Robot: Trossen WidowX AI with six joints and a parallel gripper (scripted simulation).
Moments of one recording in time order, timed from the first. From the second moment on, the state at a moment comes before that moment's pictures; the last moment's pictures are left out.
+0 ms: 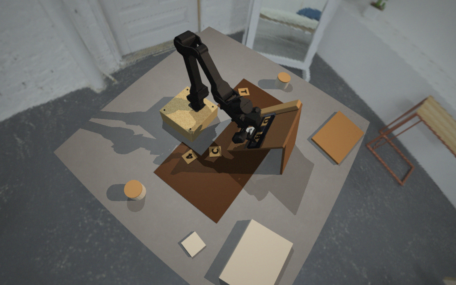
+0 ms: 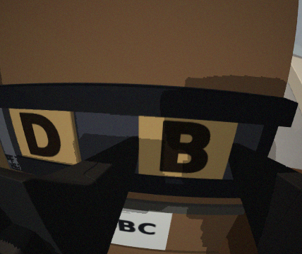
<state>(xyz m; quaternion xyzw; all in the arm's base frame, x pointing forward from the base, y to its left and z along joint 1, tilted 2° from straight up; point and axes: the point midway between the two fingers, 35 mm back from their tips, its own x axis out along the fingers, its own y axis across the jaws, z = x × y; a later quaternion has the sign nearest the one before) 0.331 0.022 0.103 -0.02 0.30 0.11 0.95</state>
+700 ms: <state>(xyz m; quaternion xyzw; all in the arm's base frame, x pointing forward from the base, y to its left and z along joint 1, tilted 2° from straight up) 0.328 0.032 0.103 -0.02 0.30 0.11 0.95</state>
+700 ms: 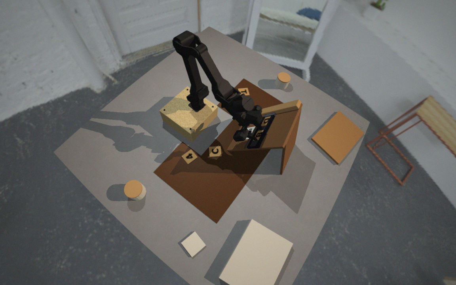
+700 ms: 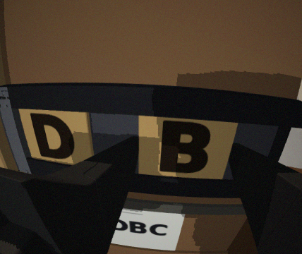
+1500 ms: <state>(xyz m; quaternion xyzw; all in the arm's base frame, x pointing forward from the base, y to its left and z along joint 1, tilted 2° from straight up) 0.326 0.044 0.103 -0.02 0.30 0.11 0.95</state>
